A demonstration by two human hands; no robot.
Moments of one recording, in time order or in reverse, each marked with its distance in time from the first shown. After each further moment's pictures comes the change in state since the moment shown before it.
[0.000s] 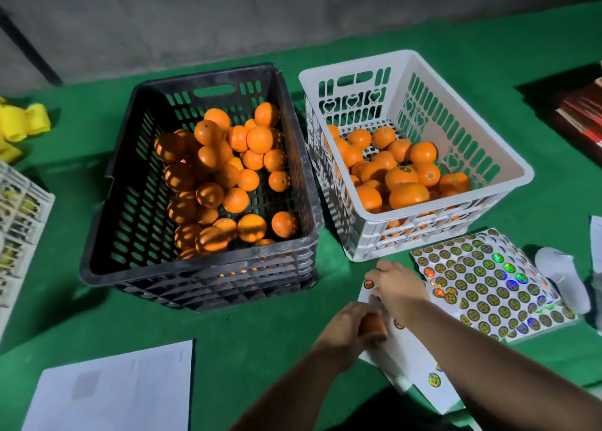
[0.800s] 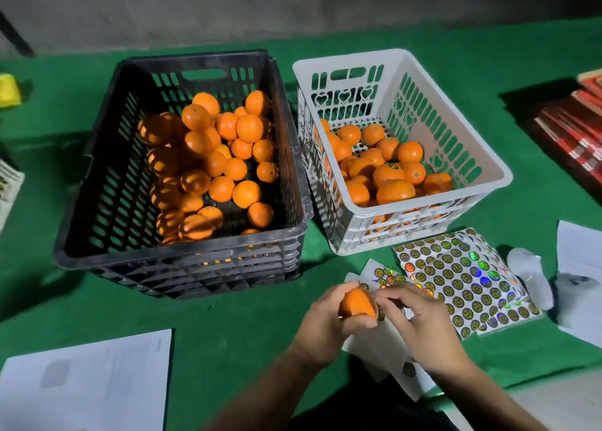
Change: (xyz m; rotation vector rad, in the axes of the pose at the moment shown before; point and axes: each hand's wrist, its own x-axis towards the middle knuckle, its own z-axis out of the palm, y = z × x) left_hand -0.024 0.036 -0.014 -0.256 0.138 0.037; right_hand -0.124 -0.003 -0.034 0.858 0.533 -0.068
